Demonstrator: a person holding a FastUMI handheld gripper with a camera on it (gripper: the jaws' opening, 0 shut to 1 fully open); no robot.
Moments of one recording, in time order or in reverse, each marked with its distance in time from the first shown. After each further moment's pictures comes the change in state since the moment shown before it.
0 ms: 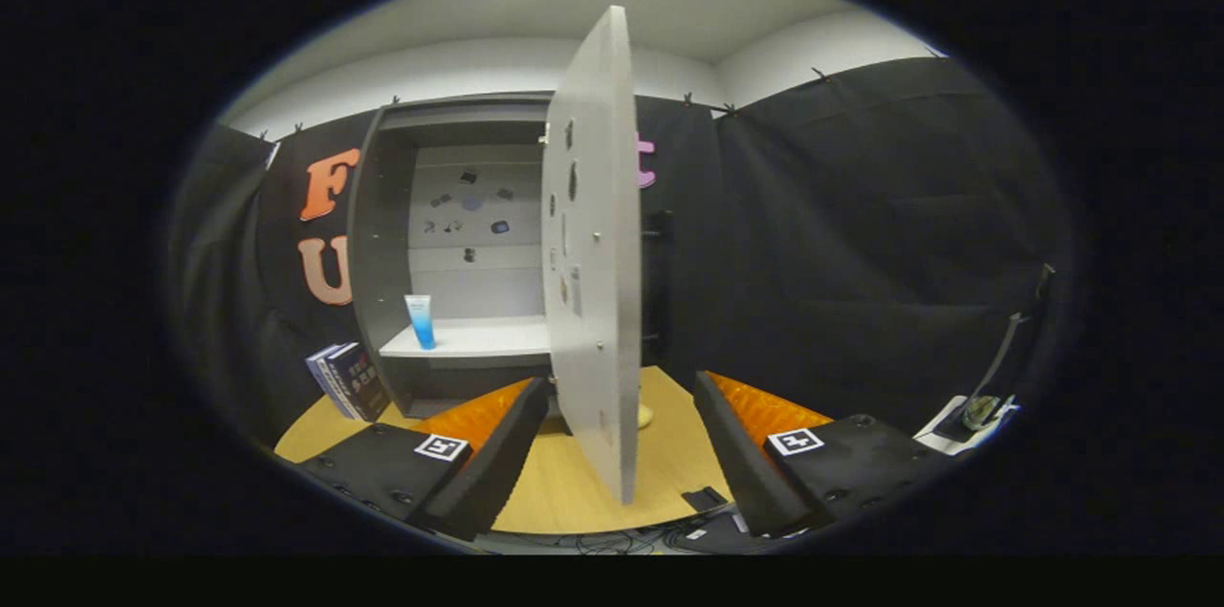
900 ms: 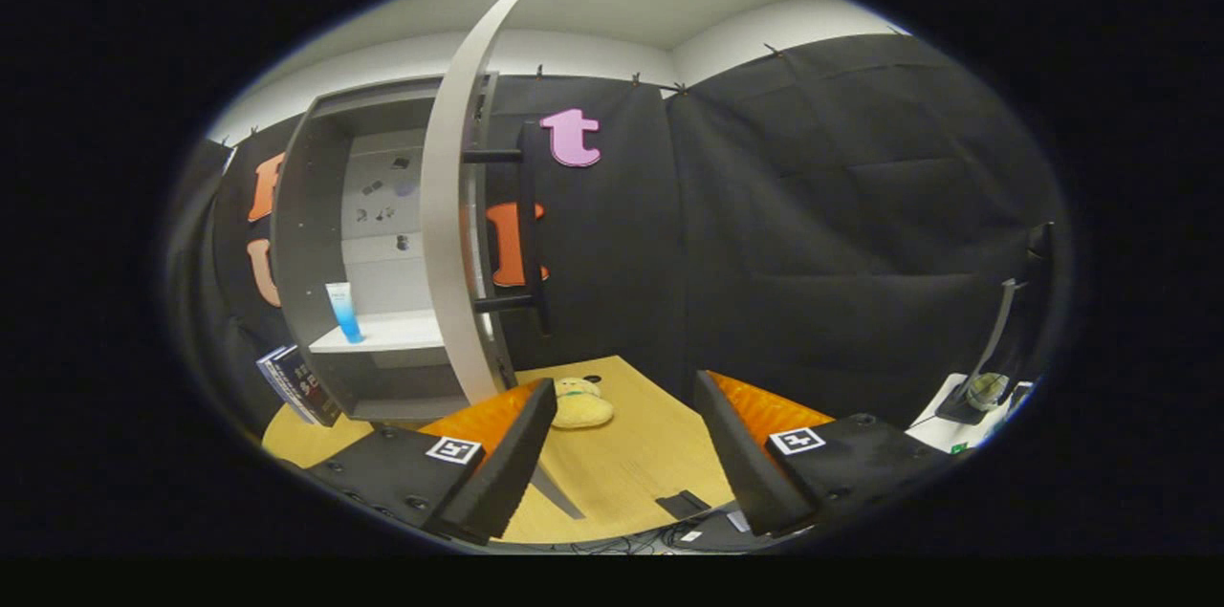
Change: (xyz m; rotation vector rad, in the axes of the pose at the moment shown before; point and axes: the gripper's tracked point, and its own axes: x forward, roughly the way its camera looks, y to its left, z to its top) arm 0.058 -0.039 -0.043 0.050 0.025 -0.076
